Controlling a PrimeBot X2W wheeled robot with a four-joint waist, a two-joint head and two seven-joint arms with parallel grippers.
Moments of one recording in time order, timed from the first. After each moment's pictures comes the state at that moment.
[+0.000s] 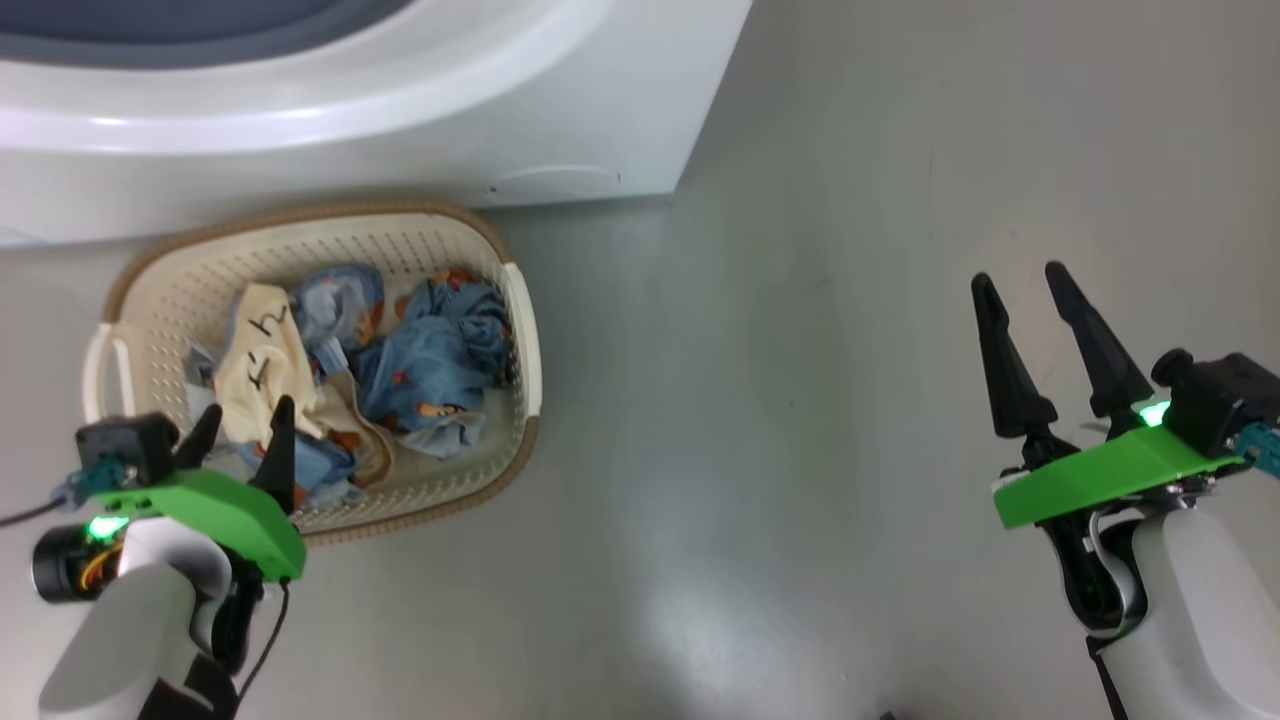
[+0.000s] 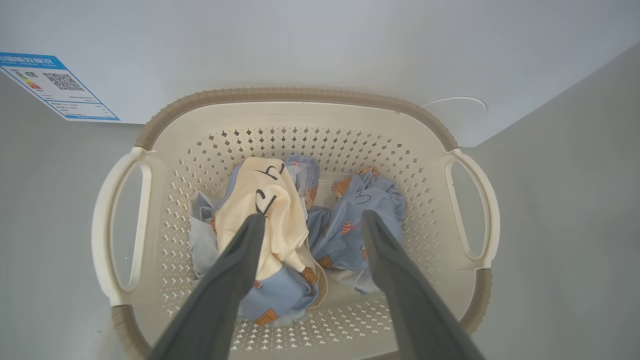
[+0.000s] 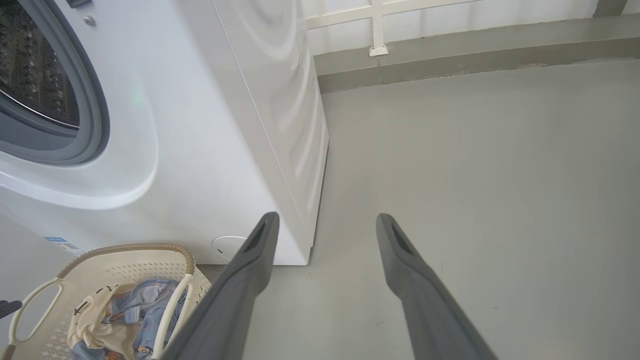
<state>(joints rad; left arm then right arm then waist) -0.61 0.21 -0.26 0.92 -0.51 -0.13 -0.26 -0.38 -0.19 0.07 0.25 0.41 0.13 -0.25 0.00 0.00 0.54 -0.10</state>
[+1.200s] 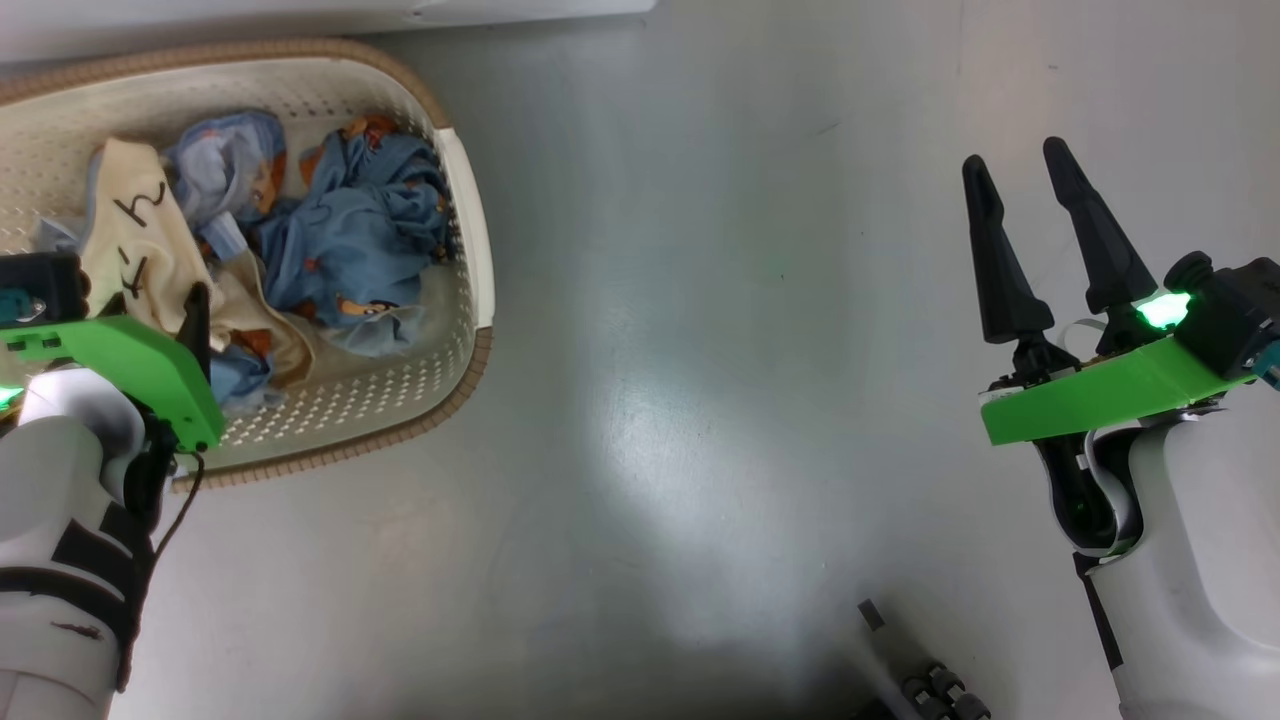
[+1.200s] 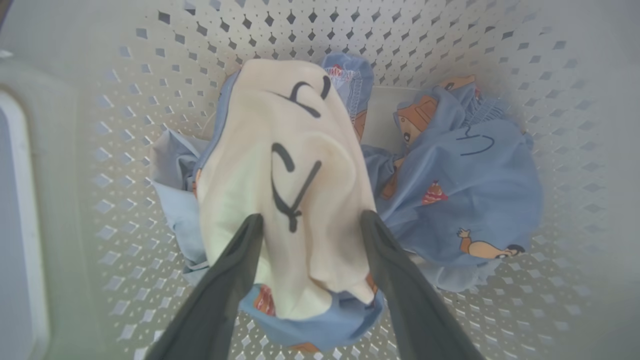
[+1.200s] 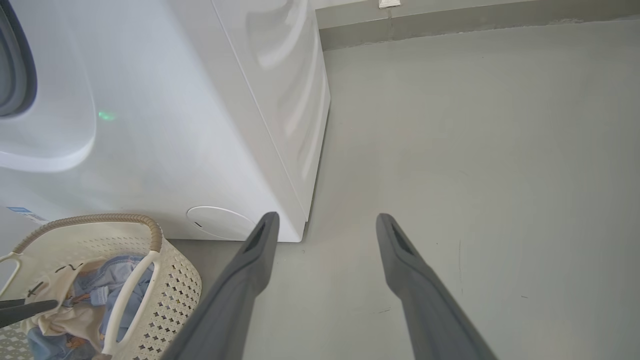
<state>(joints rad) -1.00 0.26 -0.44 1.29 -0.59 -0.13 -0.16 -0.51 -0.18 0.10 0.20 0.40 0.13 -0.26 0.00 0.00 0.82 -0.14</state>
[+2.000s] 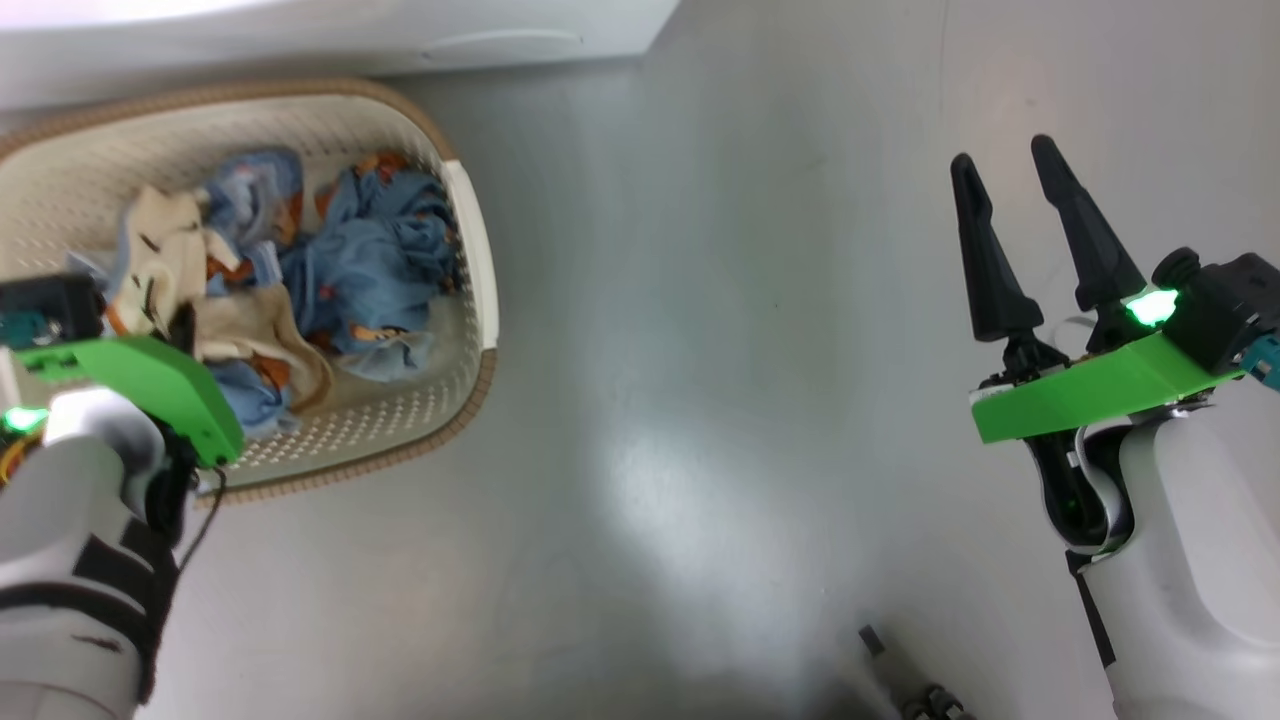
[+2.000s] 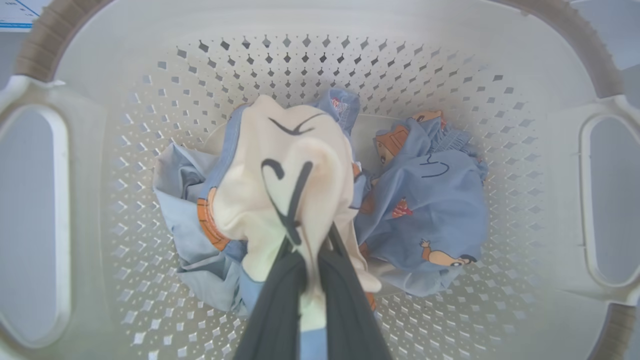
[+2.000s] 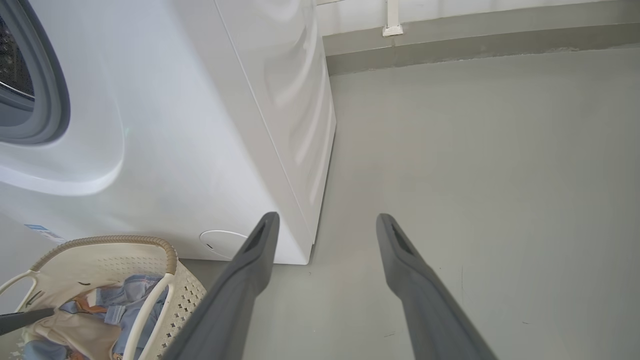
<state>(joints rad) -0.98 0.24 -0.44 1.29 -0.64 -0.13 -0.17 -0.53 -0.18 0.11 0.21 0.40 0.13 -0.26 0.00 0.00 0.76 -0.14</state>
